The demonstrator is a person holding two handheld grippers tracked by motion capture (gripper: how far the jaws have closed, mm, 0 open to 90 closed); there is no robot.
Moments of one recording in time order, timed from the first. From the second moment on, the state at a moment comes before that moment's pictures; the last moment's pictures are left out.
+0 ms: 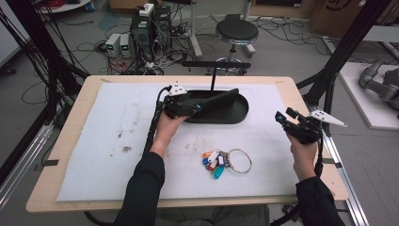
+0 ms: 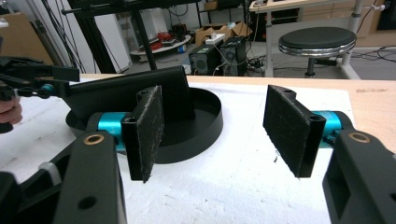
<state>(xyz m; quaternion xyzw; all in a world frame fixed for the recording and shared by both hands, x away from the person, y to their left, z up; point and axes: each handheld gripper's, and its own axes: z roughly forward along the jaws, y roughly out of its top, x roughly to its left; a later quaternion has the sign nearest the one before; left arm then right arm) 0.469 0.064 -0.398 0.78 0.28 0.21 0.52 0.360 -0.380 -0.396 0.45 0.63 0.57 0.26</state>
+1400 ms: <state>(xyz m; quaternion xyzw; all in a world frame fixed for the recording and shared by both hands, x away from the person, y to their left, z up) 0.315 0.174 -0.408 0.72 0.32 0.25 0.56 0.354 -0.374 -0.395 0.44 0.67 0.54 0.27</state>
